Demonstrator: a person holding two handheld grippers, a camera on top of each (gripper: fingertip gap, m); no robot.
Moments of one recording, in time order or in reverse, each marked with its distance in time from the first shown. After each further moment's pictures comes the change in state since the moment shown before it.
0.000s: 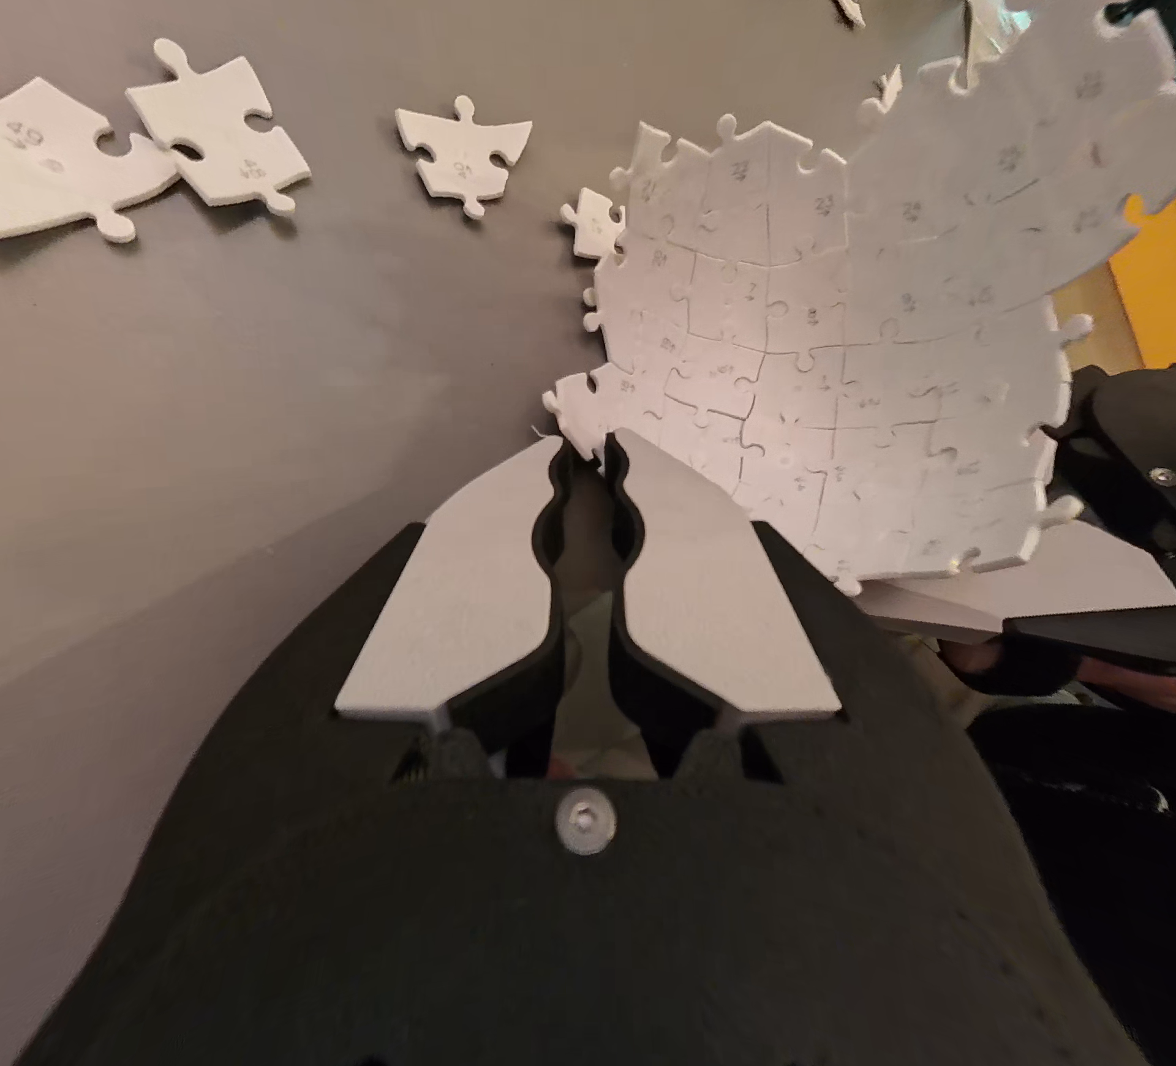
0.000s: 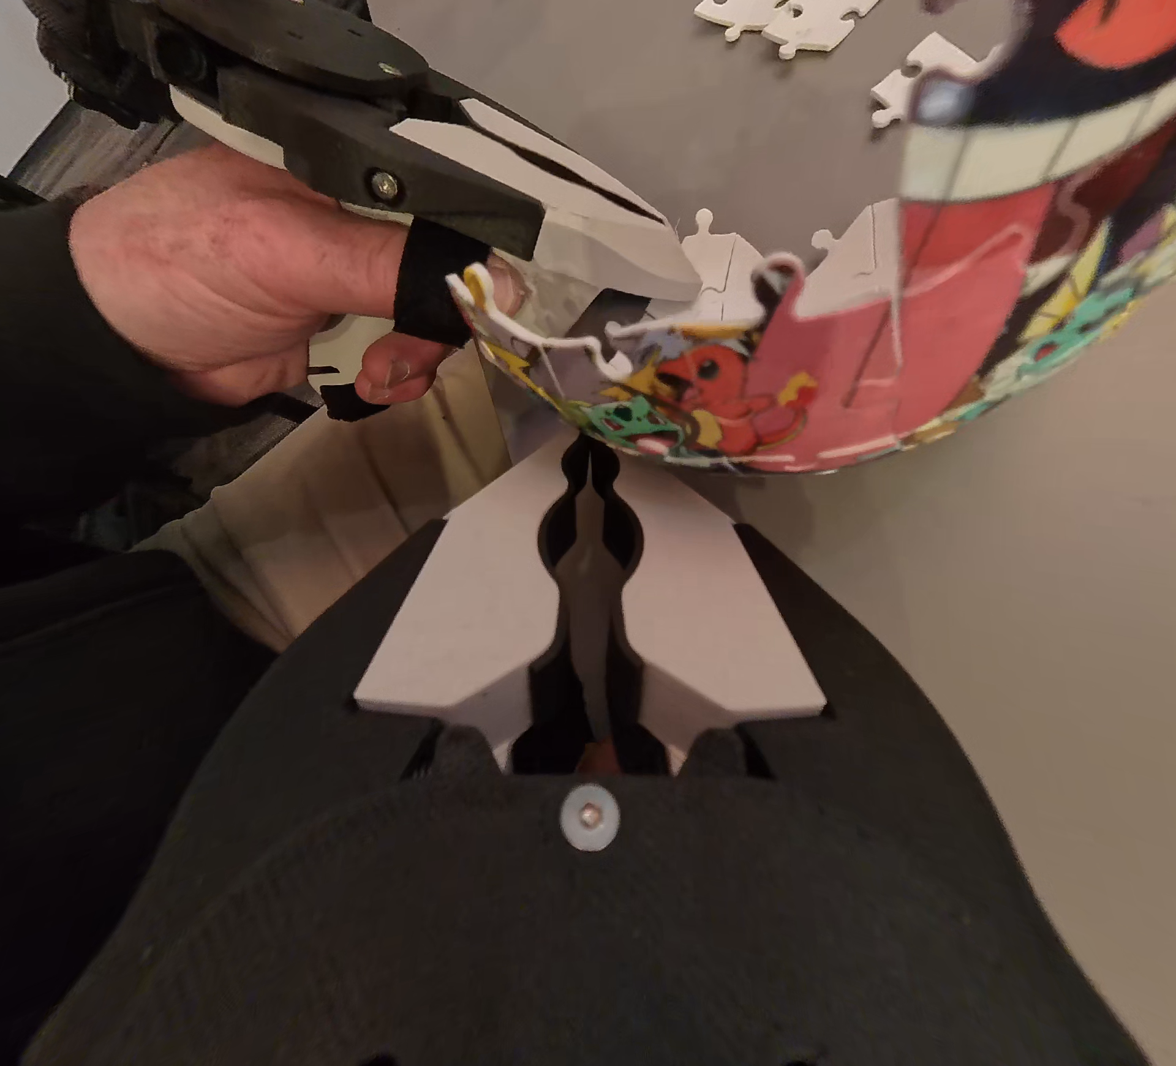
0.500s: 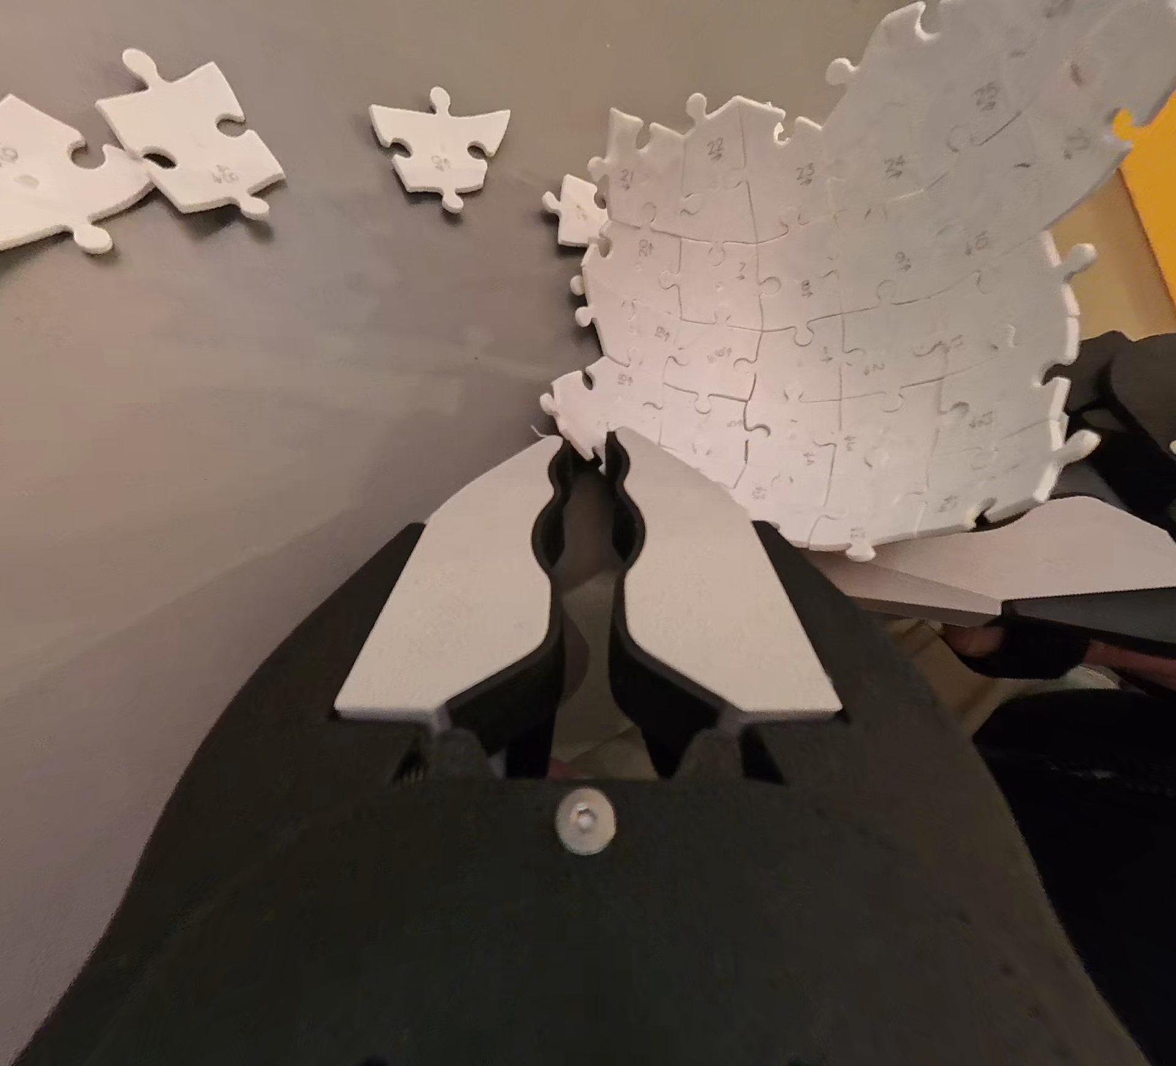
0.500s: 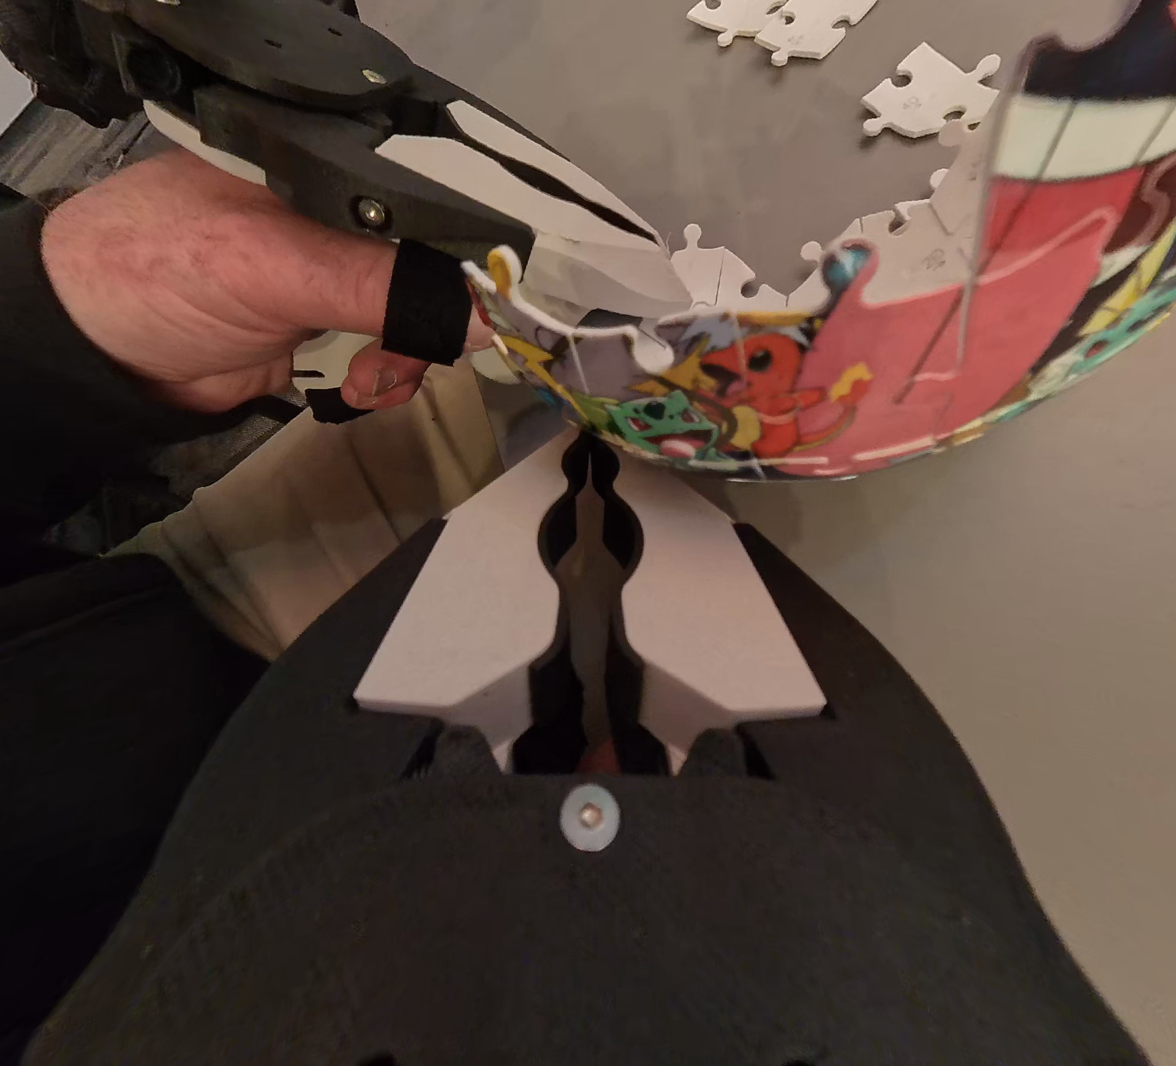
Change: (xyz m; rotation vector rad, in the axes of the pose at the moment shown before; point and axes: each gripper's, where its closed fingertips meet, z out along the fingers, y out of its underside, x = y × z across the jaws) left arm 0.003 0.003 0.000 -0.013 -0.016 0.053; right arm 0.002 -0.001 0.001 0.000 0.022 -0.015
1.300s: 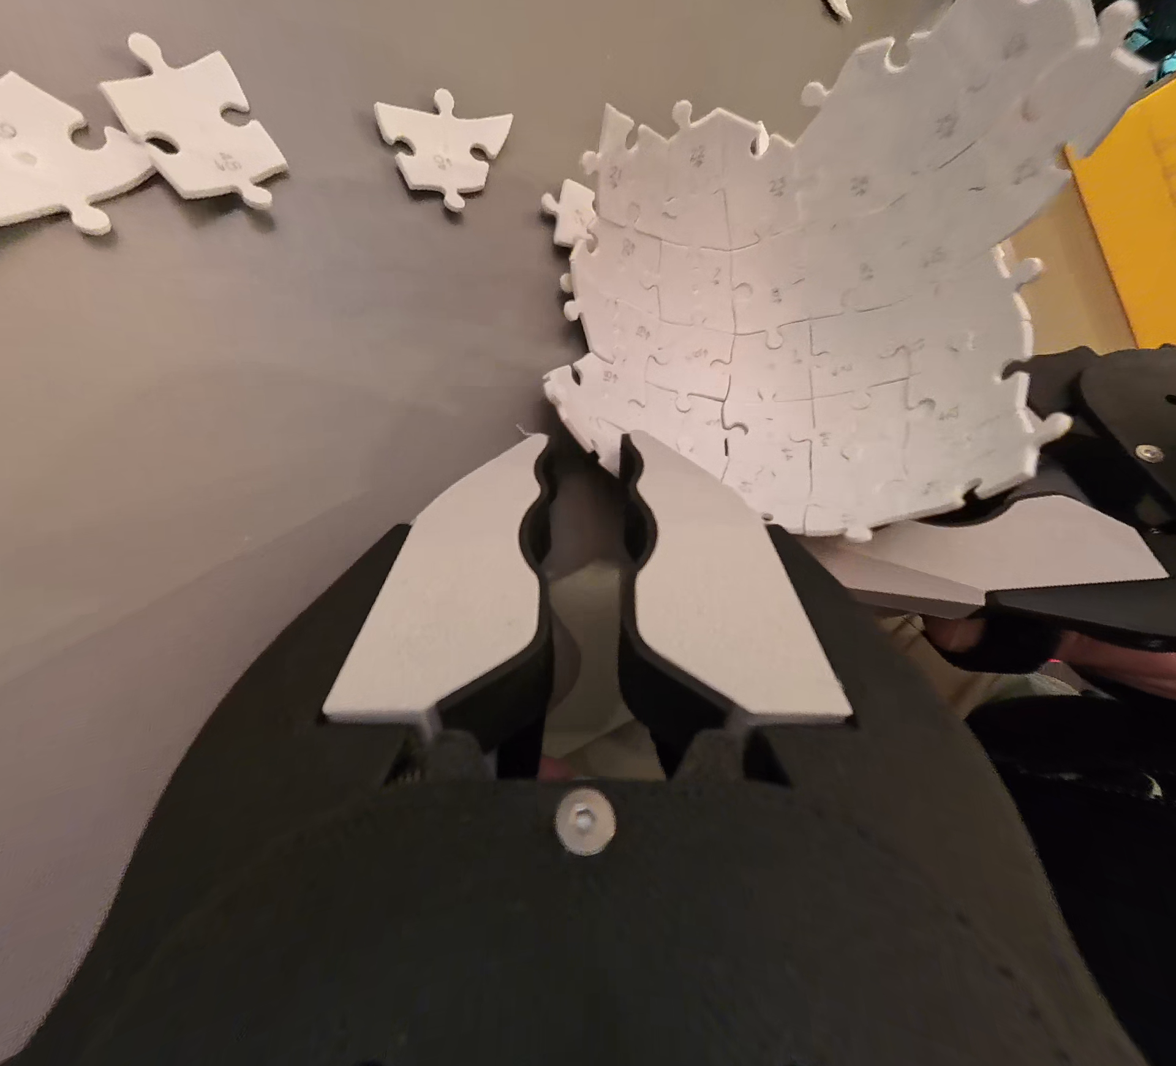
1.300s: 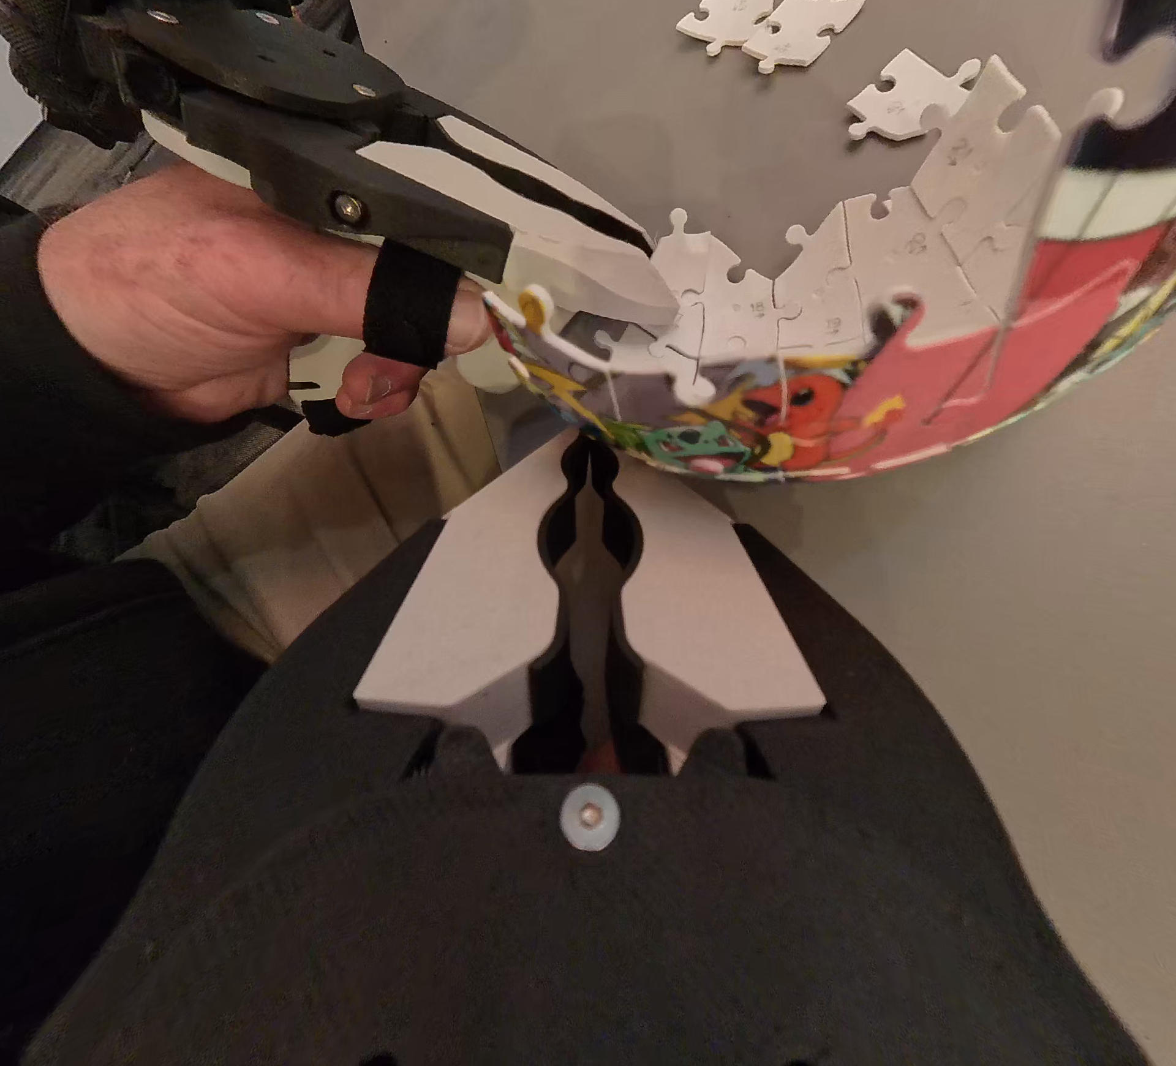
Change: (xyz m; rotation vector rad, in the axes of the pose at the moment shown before) left arm 0.002 -0.001 -0.002 0.018 0.020 -0.040; right arm 0.002 -0.002 -0.002 0.015 0.000 0.014
